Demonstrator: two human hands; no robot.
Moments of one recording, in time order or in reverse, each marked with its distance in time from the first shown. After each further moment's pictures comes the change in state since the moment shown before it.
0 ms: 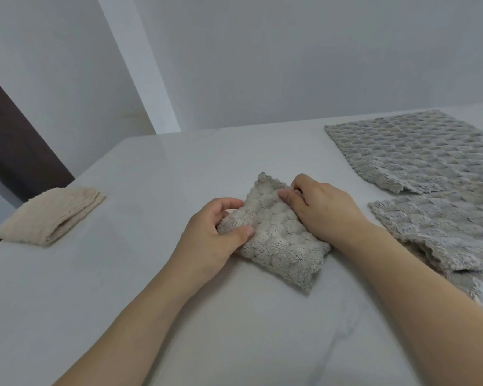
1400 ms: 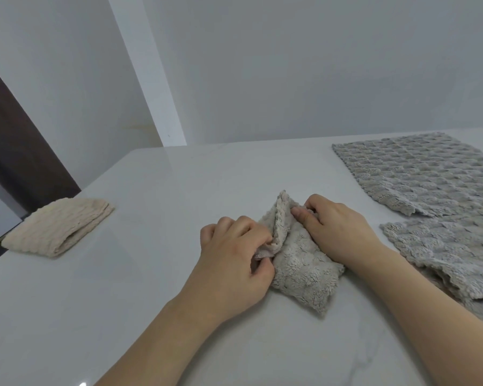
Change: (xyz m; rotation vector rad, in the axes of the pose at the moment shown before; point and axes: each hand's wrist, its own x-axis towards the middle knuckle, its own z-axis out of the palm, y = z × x) left_hand -0.005 -0.004 0.006 0.702 0.089 0.558; right_hand 0.001 0.001 0.002 -0.039 0.013 0.048
